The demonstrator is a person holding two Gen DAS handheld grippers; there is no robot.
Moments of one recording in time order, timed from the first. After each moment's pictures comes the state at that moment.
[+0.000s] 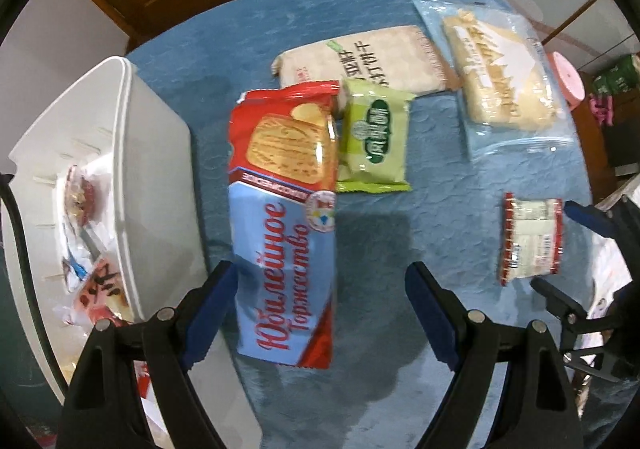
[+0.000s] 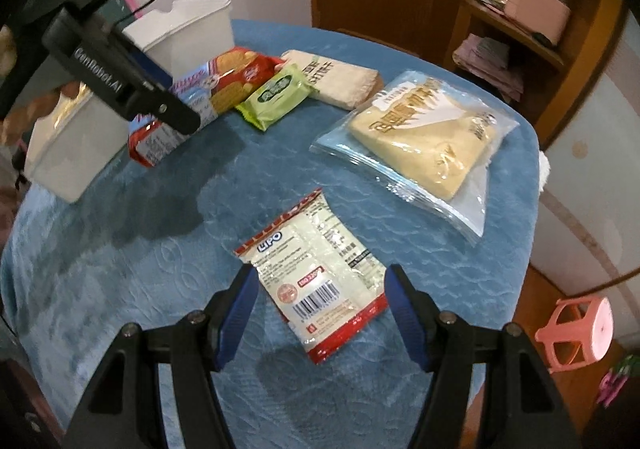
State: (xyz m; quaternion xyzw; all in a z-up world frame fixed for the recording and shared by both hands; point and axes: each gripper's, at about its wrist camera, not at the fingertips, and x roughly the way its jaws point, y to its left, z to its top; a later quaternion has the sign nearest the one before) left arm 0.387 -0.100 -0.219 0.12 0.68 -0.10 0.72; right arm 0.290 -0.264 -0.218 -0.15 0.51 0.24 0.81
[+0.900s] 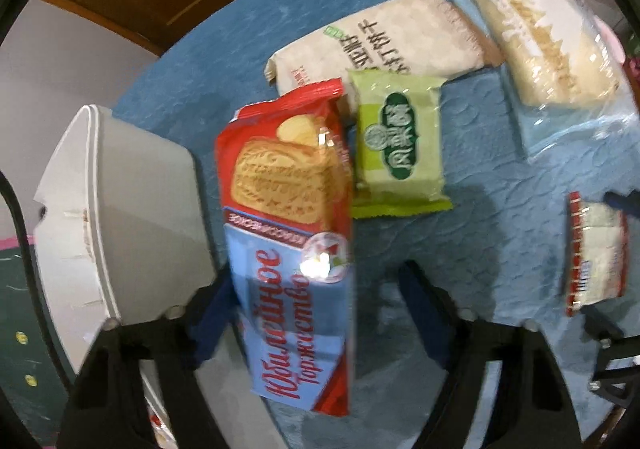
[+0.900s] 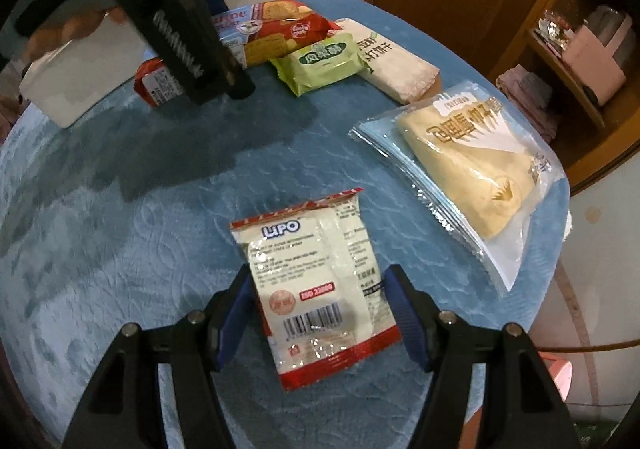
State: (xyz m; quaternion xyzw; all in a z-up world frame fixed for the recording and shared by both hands) left arm 0.413 -0.157 -0.253 0.23 0.66 -0.03 0.71; right arm 0.302 -0.241 -0.241 -0.25 0.51 0.29 0.77
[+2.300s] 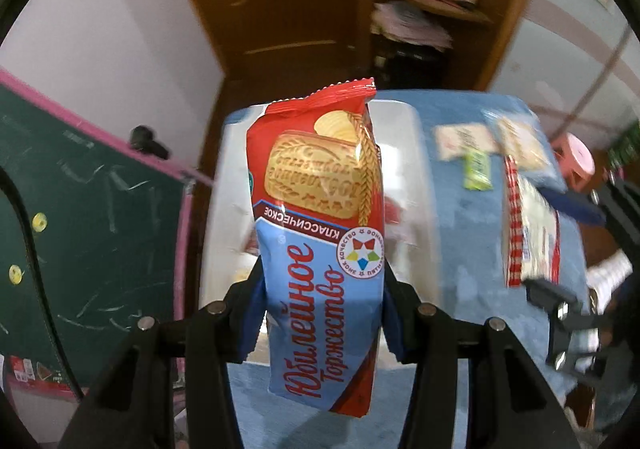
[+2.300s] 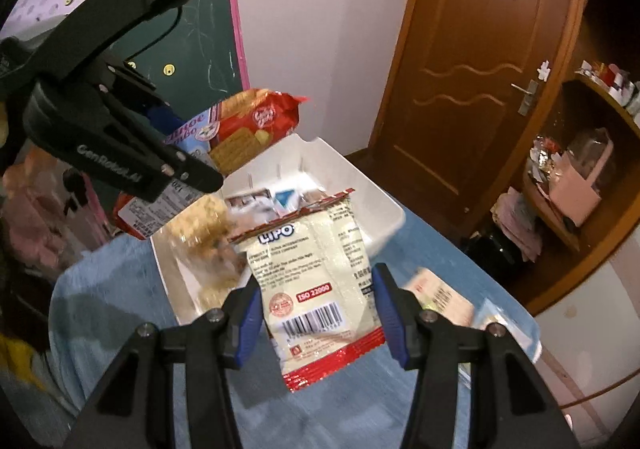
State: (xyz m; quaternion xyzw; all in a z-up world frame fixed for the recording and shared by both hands) left arm 0.283 0.114 -0.048 0.06 0.55 -0.02 0.83; right arm 0.247 -0.035 -0.062 -0.20 0.35 0.31 0.86
